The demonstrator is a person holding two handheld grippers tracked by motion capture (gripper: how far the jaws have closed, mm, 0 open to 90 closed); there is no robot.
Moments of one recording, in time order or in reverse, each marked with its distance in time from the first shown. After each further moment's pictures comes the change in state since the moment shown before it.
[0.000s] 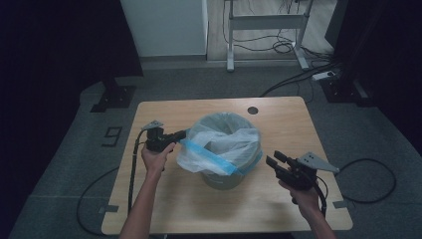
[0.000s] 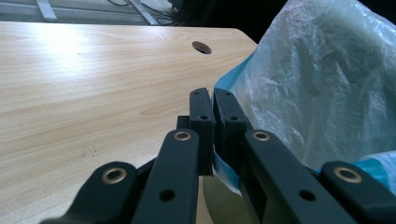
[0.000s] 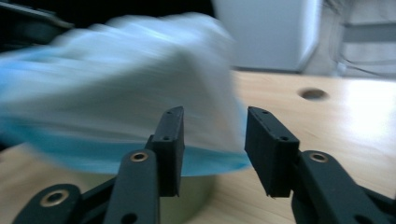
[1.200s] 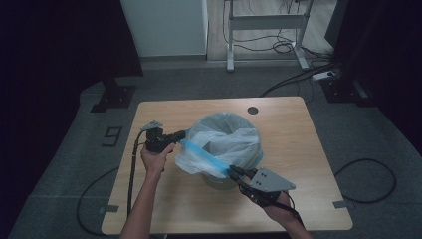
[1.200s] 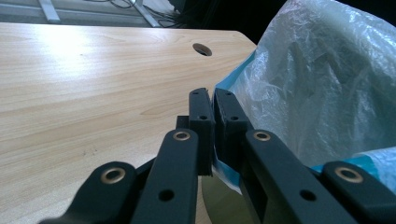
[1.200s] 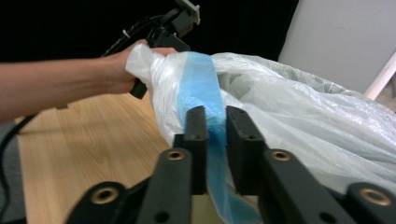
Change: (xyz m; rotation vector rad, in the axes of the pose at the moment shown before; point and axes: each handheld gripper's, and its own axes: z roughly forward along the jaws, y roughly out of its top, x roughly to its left) left arm -0.003 -0.001 -0.003 -0.008 0.007 -0.004; right arm 0.114 0.017 0.025 0.006 0.175 -0.430
